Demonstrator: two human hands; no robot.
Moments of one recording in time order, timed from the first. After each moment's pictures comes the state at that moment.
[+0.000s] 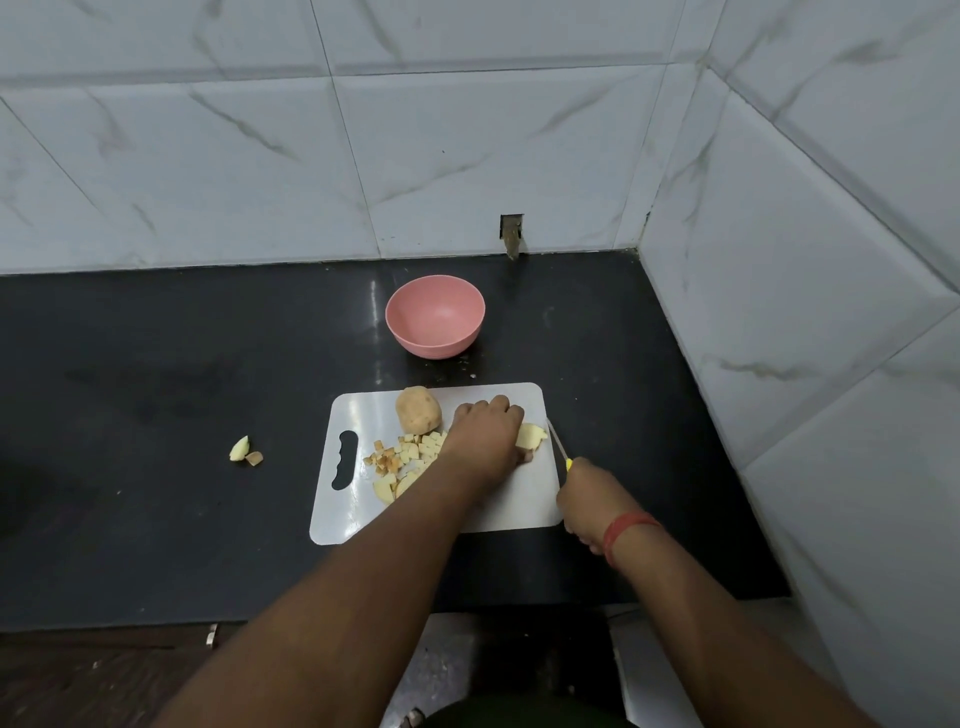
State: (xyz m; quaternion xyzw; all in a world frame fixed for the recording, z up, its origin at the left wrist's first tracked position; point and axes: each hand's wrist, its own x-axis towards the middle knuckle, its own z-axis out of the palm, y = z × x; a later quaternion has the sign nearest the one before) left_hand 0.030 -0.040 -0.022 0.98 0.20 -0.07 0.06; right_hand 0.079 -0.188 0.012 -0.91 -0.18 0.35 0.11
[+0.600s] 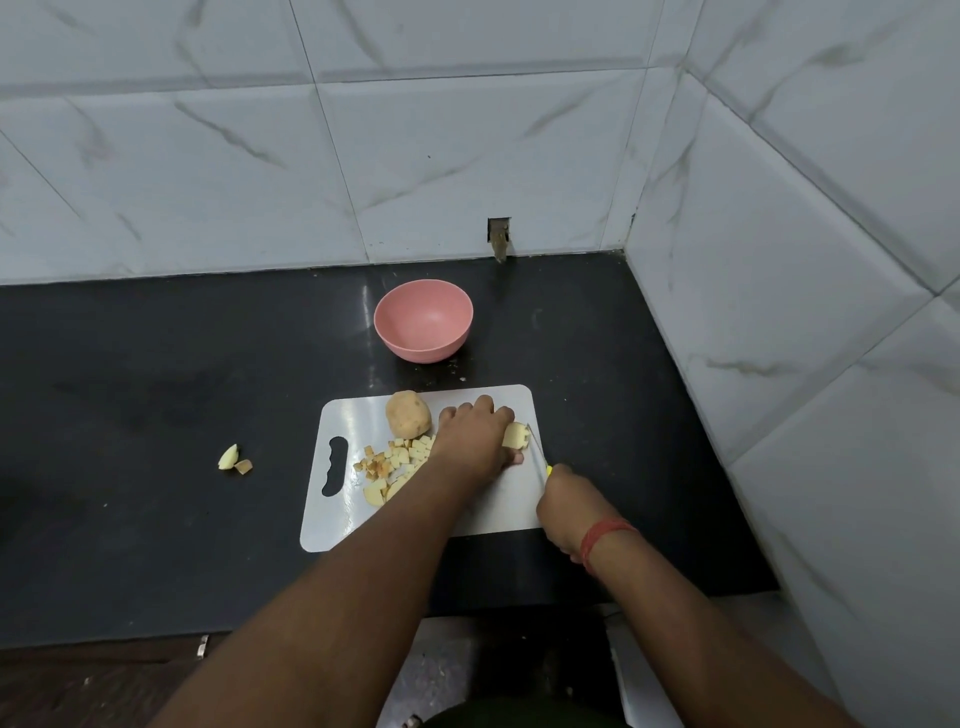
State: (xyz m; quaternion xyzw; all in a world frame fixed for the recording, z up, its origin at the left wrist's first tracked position) left_hand 0.031 -0.040 -0.018 0.97 0.23 -0.10 0.08; right_hand 0.070 -0.188 0.003 -0.91 -0.22 0.33 0.08
